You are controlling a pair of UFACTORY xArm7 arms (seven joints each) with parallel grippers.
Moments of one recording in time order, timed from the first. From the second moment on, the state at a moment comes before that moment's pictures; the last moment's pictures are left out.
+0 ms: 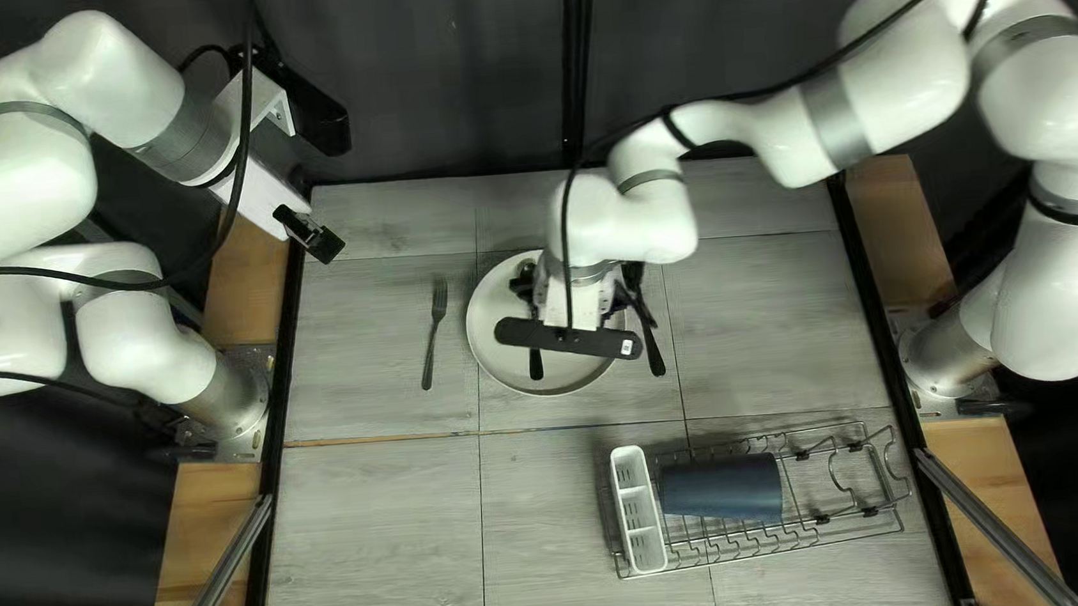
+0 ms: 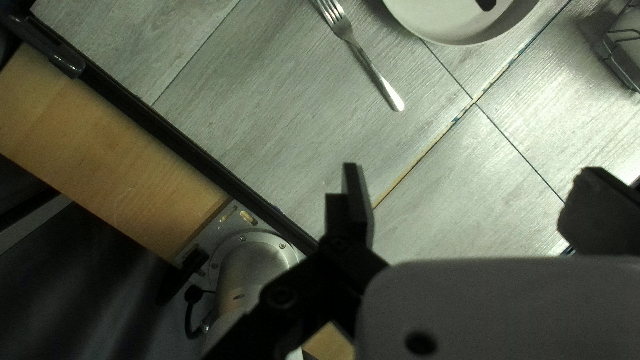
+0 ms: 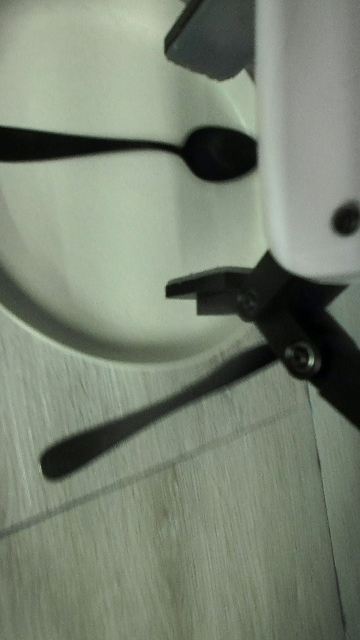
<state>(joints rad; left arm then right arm) 0.44 -1.05 0.00 0.64 -0.06 1.43 -0.37 -0.54 0.56 0.48 1.38 -0.35 0.86 -1.36</state>
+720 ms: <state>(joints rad) 0.44 -1.05 0.00 0.64 -0.06 1.43 -0.37 -0.50 0.76 0.45 1.53 -0.40 0.84 -1.43</state>
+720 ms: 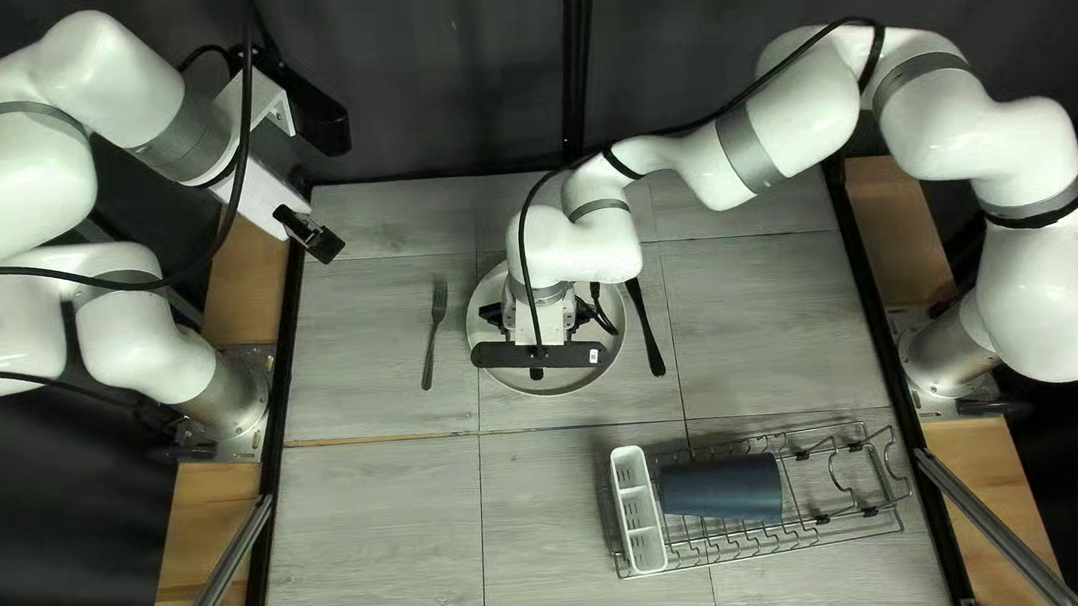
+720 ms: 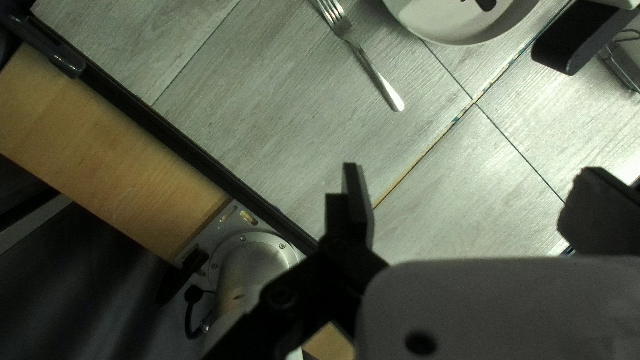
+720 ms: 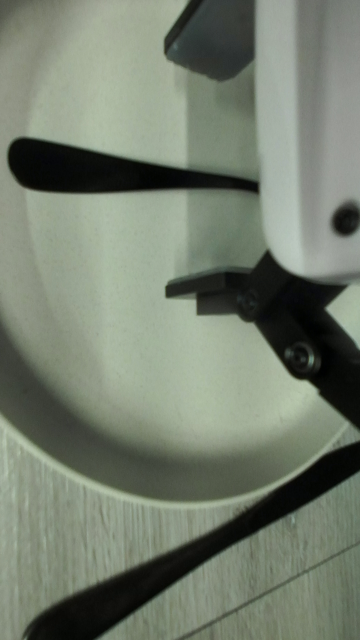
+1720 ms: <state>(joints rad) 0.44 -1.05 0.00 0.64 -0.06 1.43 -0.37 -0.62 0.48 0.51 1.26 -0.31 0.85 -1.49</state>
